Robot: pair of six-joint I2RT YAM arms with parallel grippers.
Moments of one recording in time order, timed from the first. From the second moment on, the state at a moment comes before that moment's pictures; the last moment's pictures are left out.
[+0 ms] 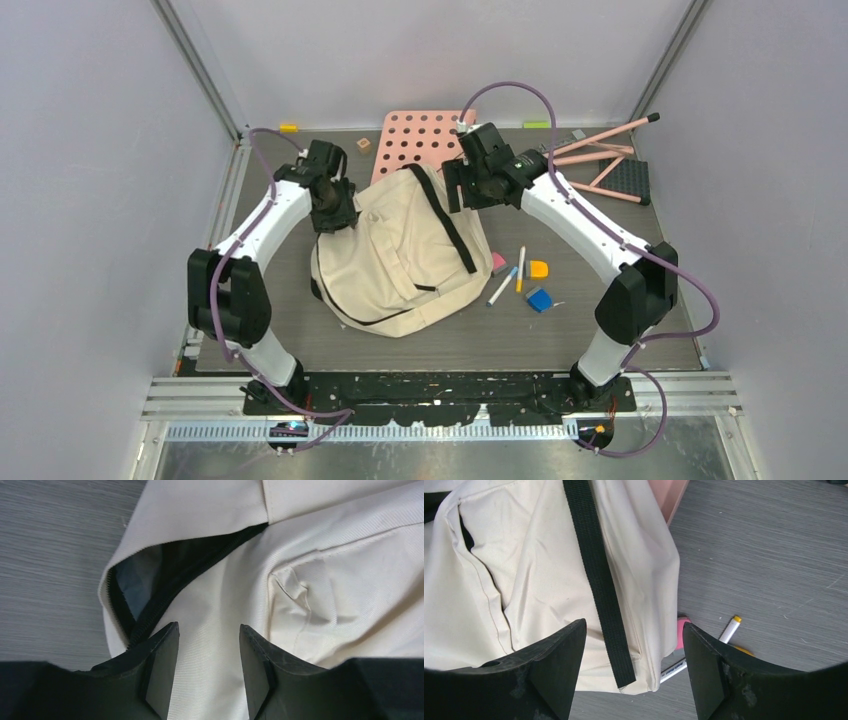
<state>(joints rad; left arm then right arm) -0.25 1.65 1.38 -0.85 -0.05 -0.50 0.60 1.69 1.63 -0.82 0.16 0.32</state>
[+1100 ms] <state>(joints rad) -0.25 1.60 1.40 -0.79 -0.20 -0.26 0.60 1.76 1.76 -0.94 0.06 0.17</state>
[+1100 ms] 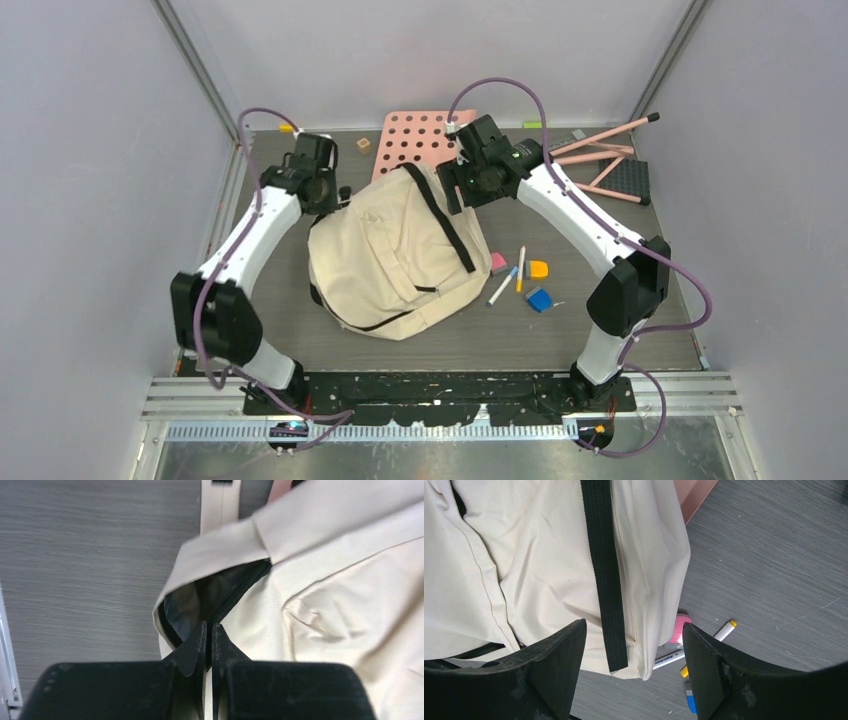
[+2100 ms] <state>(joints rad) -0.20 1.43 1.20 -0.75 -0.19 -0.32 0.78 1.94 1.84 -0.80 -0.03 0.14</state>
